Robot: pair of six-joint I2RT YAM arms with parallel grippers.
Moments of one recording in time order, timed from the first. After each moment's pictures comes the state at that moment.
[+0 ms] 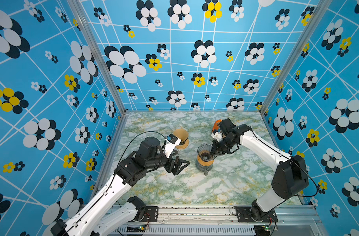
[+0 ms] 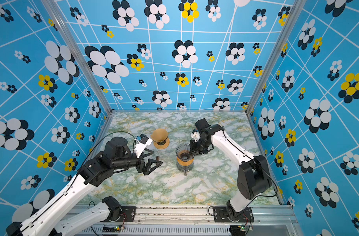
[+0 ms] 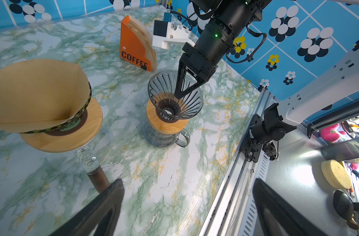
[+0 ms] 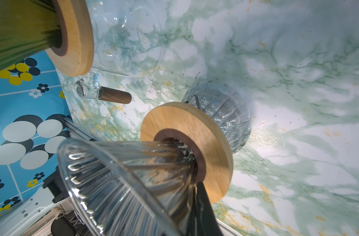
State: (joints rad) left arm -0.62 0.88 0.97 -0.63 0.46 -0.16; right arm 0.45 1.63 1.35 -1.03 -0.43 0.38
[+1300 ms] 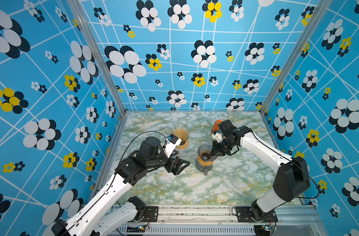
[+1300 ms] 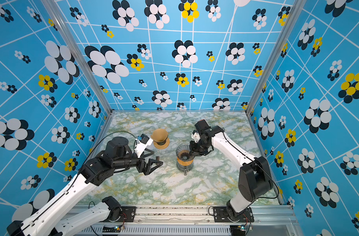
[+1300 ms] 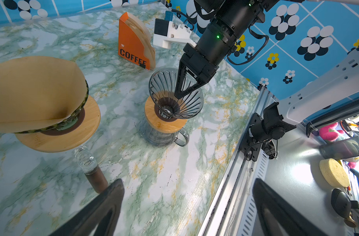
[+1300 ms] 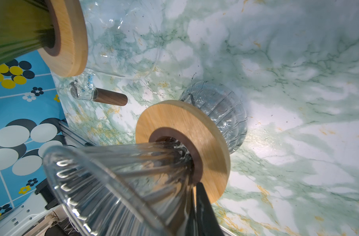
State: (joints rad) left arm -0.62 0.89 0.97 -0.63 0.47 -0.16; right arm 0.46 1.61 1.32 -1.00 -0.41 0.41
